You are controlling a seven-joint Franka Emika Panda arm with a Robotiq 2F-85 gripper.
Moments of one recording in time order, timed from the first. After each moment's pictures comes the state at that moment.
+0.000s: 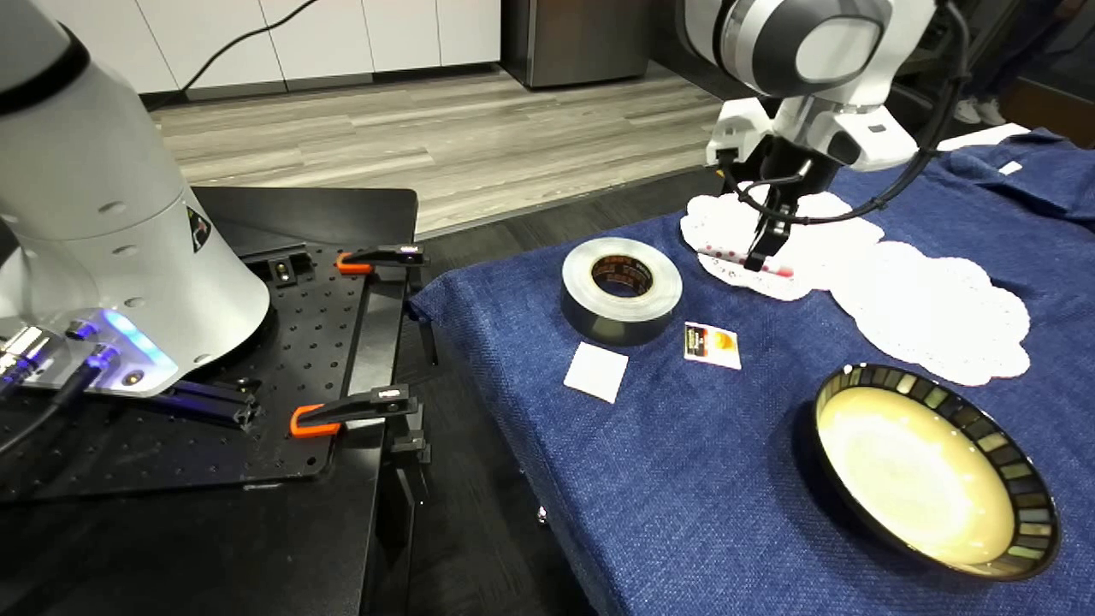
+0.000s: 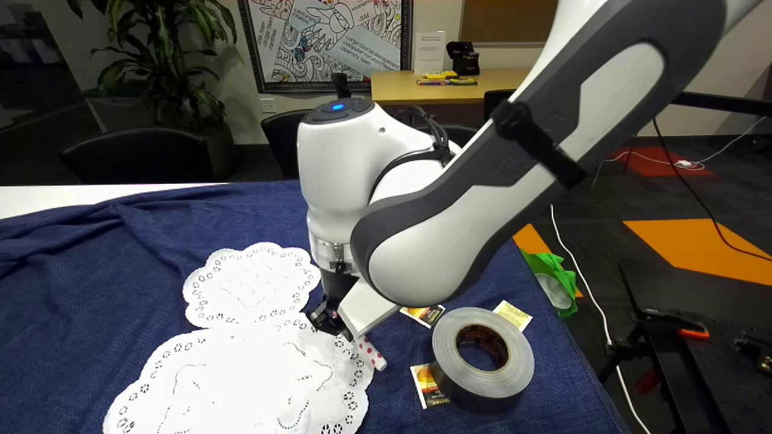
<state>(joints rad) 0.17 0.69 -0.07 -1.81 0.00 2.55 0.65</state>
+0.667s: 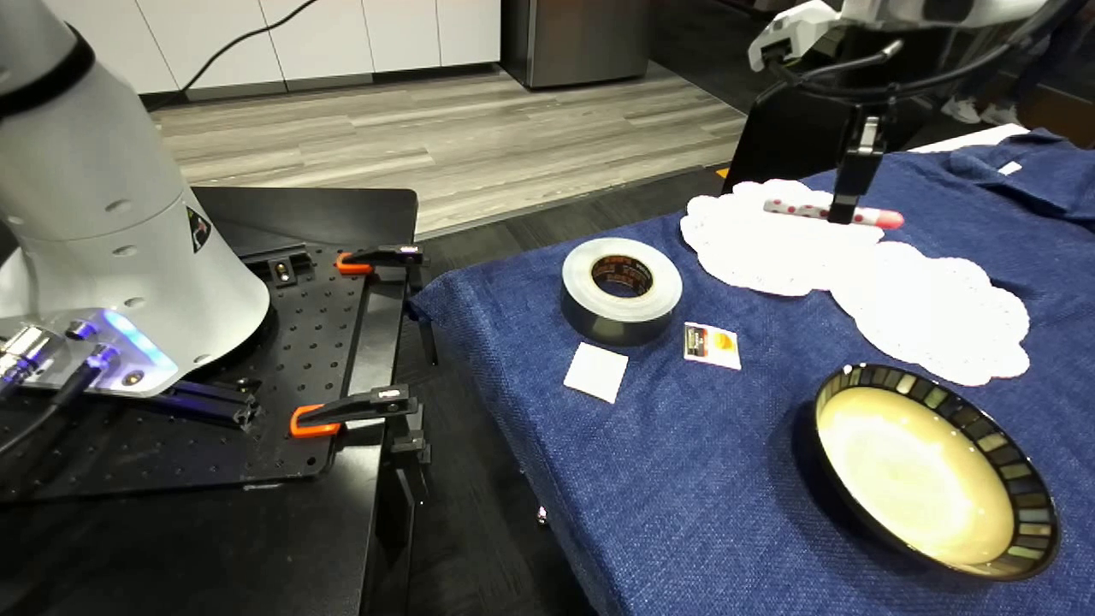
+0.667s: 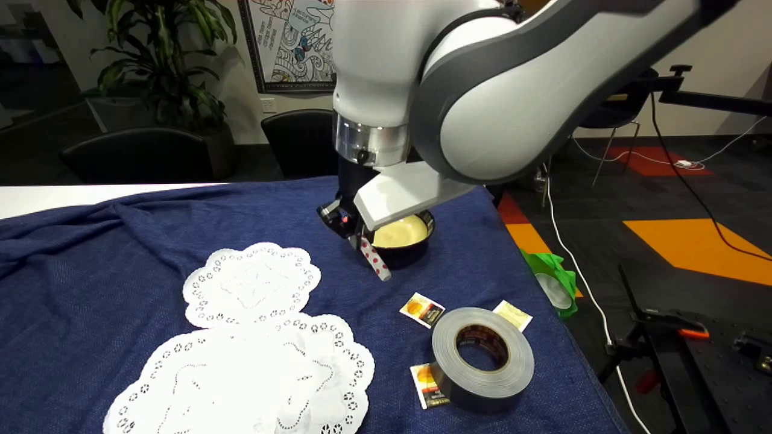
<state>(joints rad) 0.24 0.41 -0.22 -1.97 -0.16 2.56 0.82</state>
